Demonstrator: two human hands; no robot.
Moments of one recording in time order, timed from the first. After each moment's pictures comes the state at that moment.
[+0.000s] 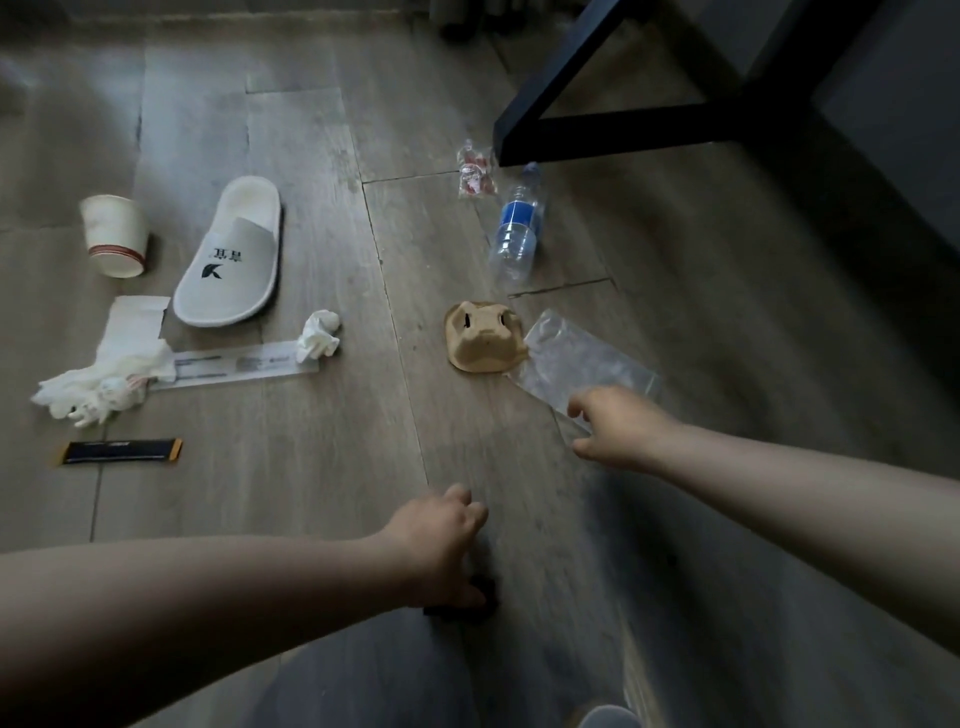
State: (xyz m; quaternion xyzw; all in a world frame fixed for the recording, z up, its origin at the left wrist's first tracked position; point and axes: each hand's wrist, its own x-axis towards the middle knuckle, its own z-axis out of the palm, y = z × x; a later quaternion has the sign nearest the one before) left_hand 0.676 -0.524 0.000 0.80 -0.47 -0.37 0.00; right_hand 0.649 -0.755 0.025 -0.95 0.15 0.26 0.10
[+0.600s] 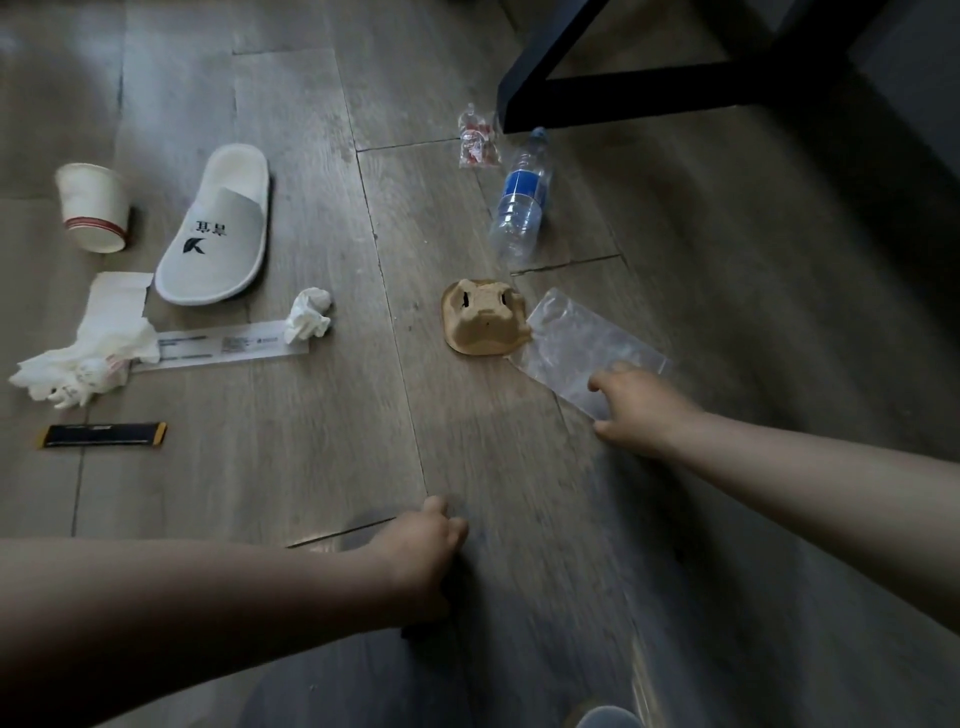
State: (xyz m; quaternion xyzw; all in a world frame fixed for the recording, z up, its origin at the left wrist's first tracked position) left_hand 0.669 -0.511 -0.023 0.79 -0.42 -0.44 0.01; right_hand 0.650 -0.782 0.003 -0.95 0.16 0.26 0.08
